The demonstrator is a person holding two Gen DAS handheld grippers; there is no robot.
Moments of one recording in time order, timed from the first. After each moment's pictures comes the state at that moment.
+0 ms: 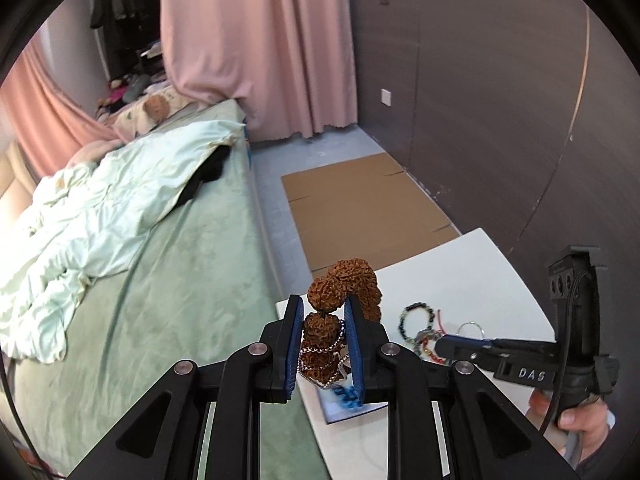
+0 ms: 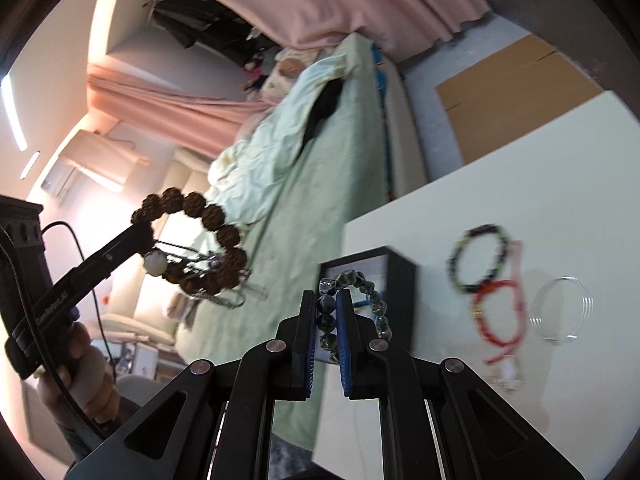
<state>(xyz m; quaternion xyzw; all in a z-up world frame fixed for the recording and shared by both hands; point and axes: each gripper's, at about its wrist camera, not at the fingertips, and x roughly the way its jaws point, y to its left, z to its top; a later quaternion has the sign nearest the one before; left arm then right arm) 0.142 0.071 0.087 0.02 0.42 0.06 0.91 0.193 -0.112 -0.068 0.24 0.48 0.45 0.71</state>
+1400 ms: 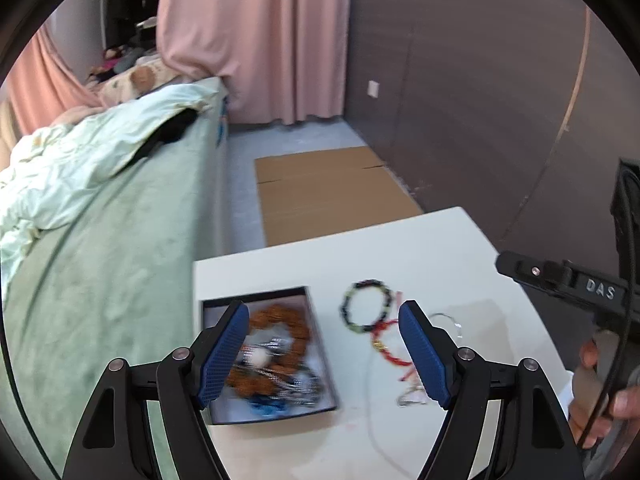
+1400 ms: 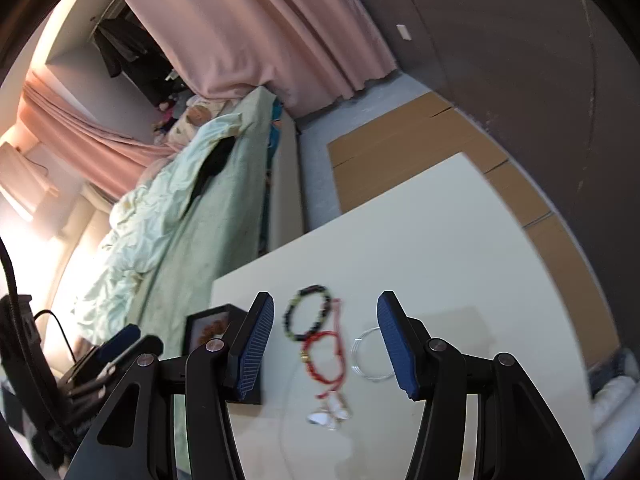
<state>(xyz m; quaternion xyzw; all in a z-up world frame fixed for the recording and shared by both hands) 0.148 0.007 -0.019 -0.05 0.40 0.04 0.91 0.217 -0.223 -0.060 0.17 0.45 0.24 0.84</state>
